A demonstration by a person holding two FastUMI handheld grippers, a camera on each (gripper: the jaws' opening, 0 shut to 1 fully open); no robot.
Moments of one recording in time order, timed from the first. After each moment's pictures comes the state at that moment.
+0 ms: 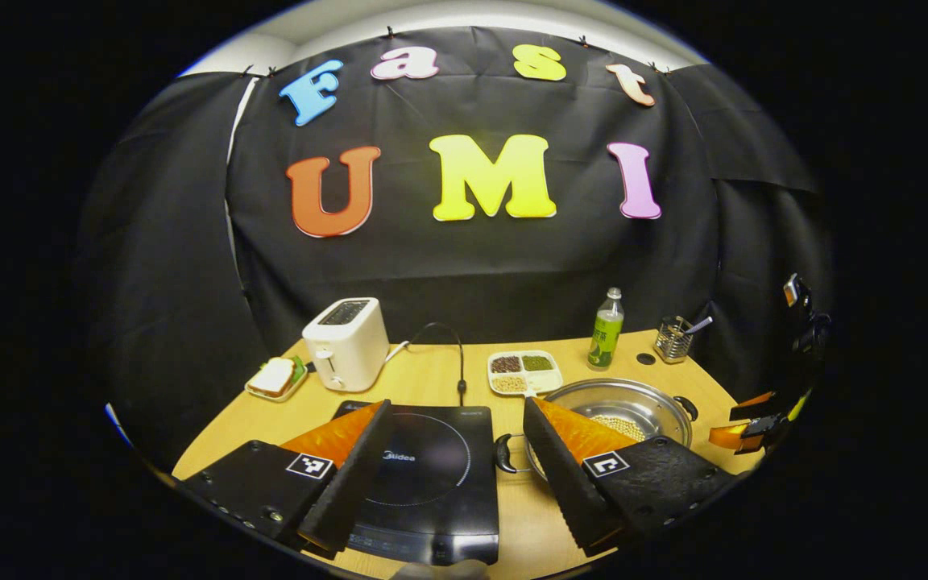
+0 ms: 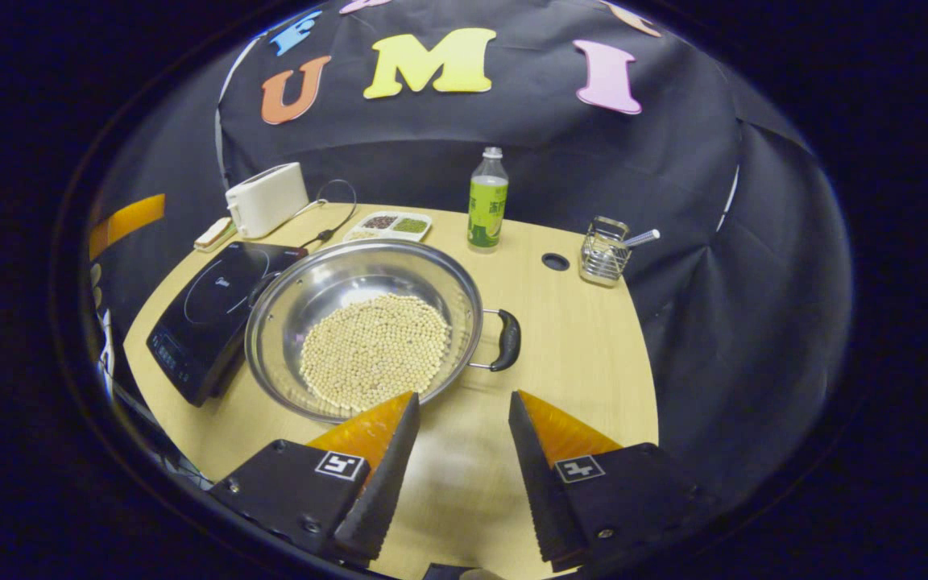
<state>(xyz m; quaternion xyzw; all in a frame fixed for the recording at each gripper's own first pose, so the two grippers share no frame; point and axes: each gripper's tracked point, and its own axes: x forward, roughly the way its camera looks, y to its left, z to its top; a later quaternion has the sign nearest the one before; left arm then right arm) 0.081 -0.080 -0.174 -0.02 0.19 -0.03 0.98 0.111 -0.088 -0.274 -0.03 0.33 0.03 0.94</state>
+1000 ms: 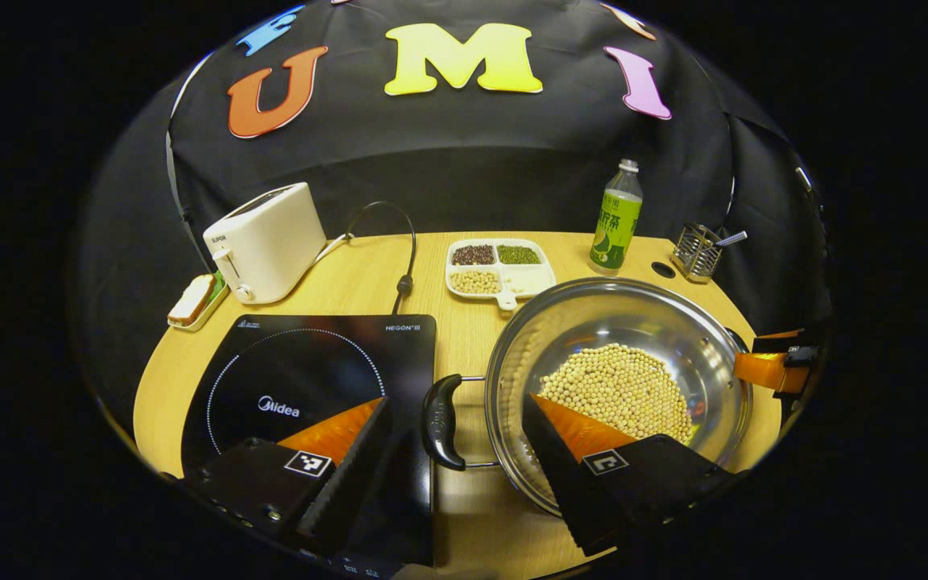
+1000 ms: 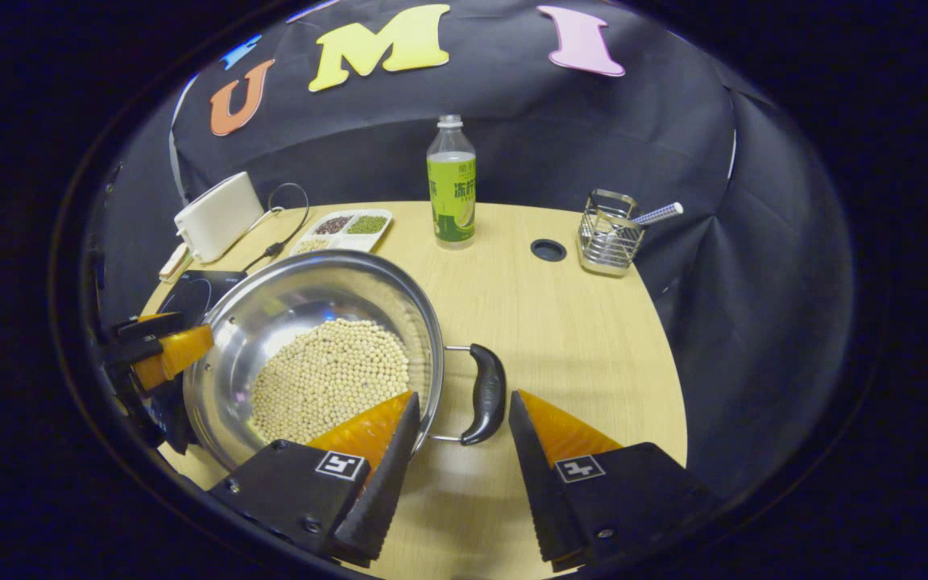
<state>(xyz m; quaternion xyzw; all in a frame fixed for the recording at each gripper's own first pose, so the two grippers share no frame) 0.138 -0.150 -0.336 -0.02 0.35 -0.05 0.93 0.210 -0.102 -0.310 0.01 0.36 0.02 0.93</state>
